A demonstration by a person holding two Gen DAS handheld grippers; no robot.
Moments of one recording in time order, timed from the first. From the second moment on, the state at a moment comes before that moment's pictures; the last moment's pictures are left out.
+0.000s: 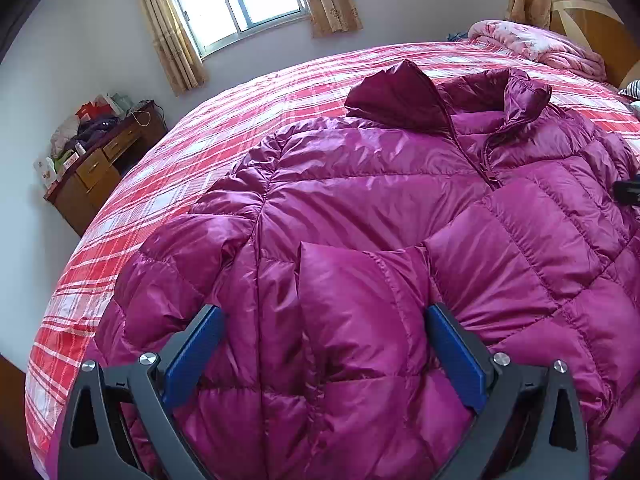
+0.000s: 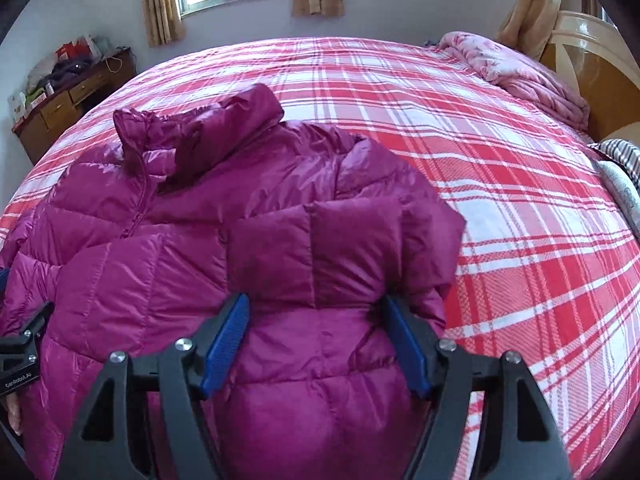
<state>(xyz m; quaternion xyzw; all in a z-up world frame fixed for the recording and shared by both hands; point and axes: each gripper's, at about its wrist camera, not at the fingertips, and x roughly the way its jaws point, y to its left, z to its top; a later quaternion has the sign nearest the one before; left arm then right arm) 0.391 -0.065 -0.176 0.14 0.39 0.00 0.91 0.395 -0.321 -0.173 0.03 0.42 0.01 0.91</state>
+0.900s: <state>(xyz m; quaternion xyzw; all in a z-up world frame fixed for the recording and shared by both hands) 0.354 -0.014 -0.131 0.10 0.37 0.02 0.93 0.344 -0.276 -0.198 -0.02 0.42 0.02 0.91</state>
